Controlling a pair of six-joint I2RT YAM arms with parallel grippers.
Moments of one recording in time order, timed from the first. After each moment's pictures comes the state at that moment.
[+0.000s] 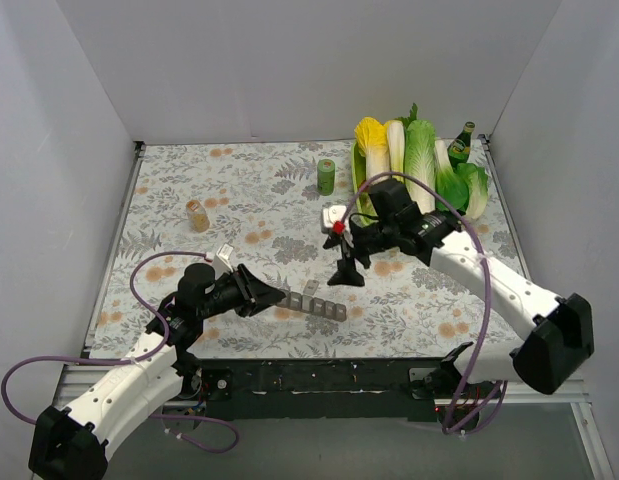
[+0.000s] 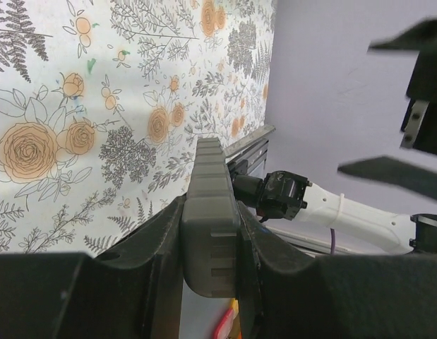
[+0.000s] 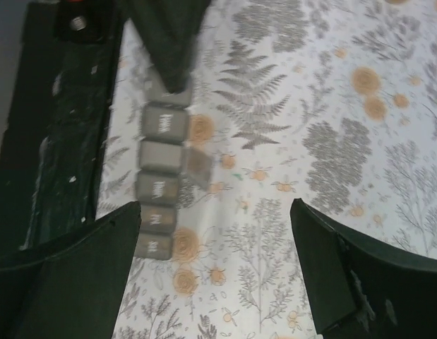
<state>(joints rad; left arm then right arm) -0.49 0.65 0.29 -0.06 0.48 -1.19 0.68 1.37 1.18 -0.58 -0.76 -0.59</state>
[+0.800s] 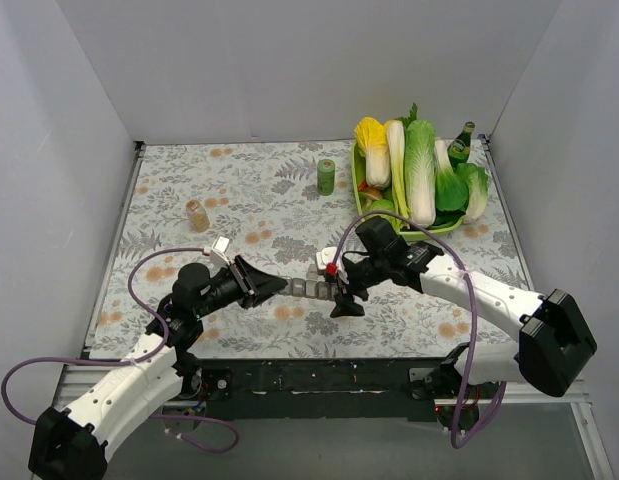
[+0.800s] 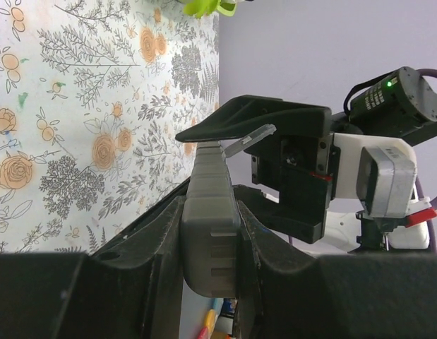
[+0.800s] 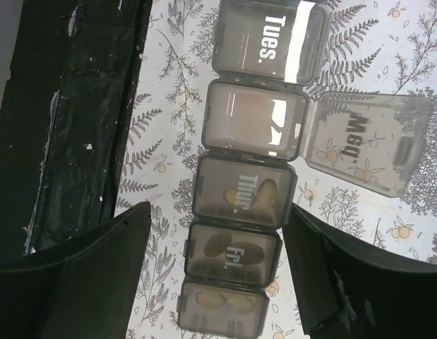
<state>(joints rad) -0.49 0.64 0.28 0.12 0.47 -1.29 0.78 1.29 0.87 -0.45 -0.77 -0.68</state>
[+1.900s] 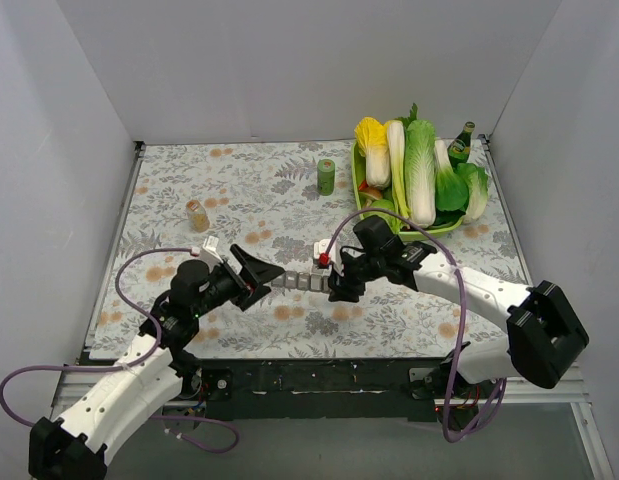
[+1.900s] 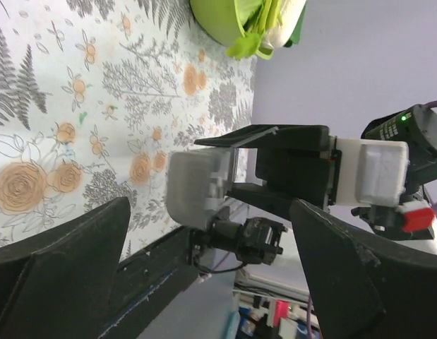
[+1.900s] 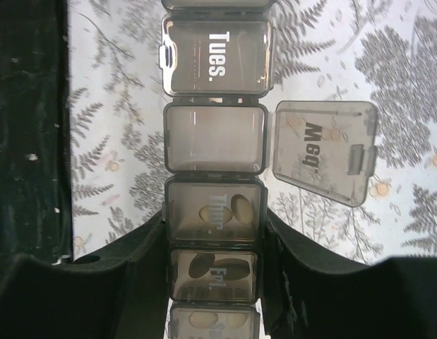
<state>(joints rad) -0.49 0.60 0.32 -0.03 0.33 -1.29 0.78 1.35 0.86 -0.36 -0.64 -0.56</state>
